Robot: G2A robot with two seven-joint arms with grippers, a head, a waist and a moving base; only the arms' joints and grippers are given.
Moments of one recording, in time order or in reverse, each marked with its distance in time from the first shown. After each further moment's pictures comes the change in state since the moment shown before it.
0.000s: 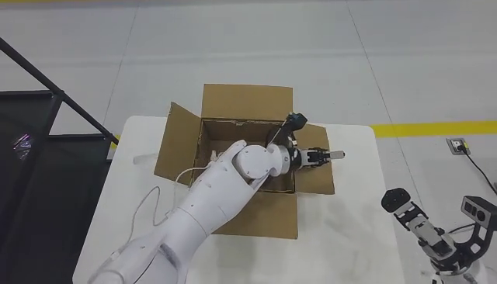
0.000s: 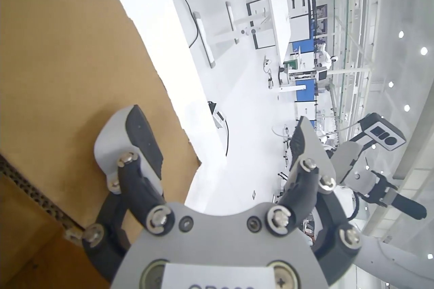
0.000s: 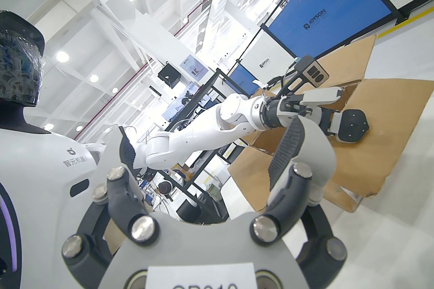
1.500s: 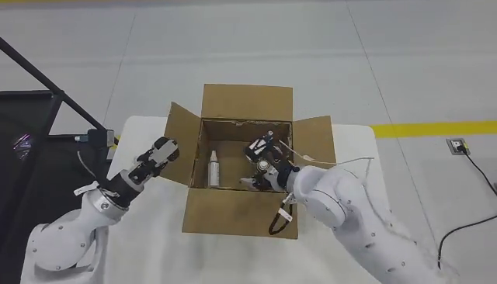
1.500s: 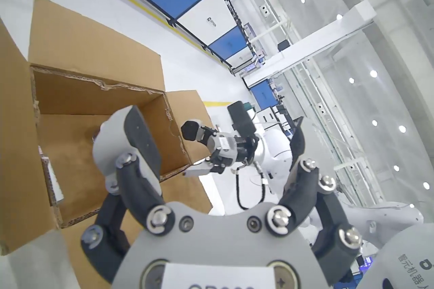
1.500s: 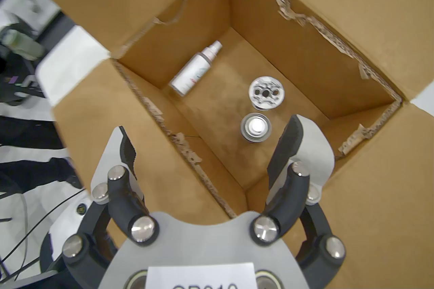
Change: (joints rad) left arm 0.970 0.404 -1.186 -1.290 0.129 0.102 -0.117; right arm 0.906 -0.123 -1.014 0.105 -1.473 0.915 0.081
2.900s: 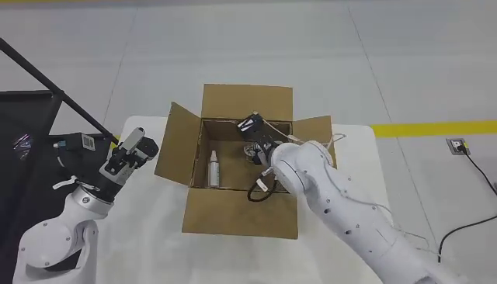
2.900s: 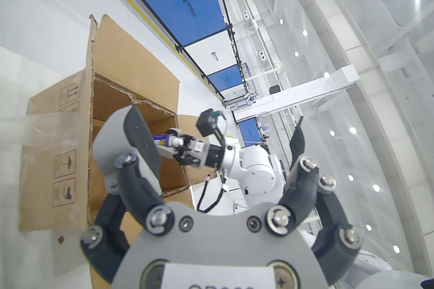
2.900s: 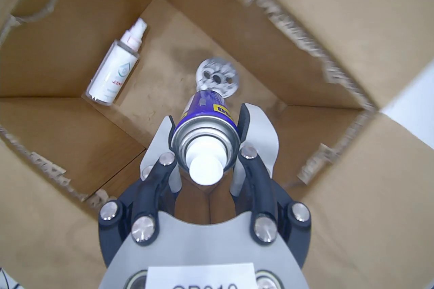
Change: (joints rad) left arm 0.009 0.009 -0.067 0.082 -0.121 0.062 0.059; right arm 0.113 -0.111 -0.005 0.140 -0.155 0.135 0.114
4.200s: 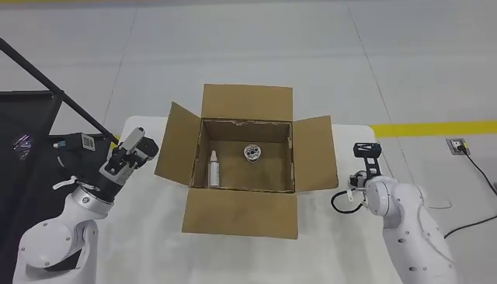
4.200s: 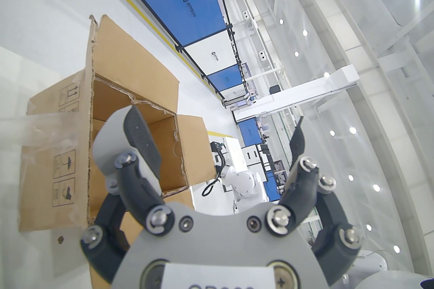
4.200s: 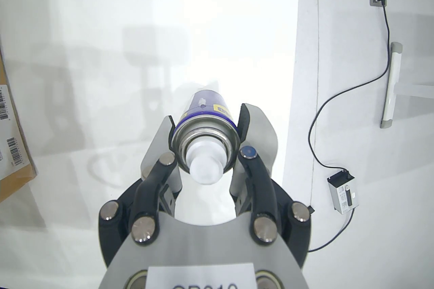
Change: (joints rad) left arm 0.000 0.000 0.000 0.000 0.000 0.000 0.000; right arm -0.395 0.088 0.606 0.064 -0.196 0.048 0.024
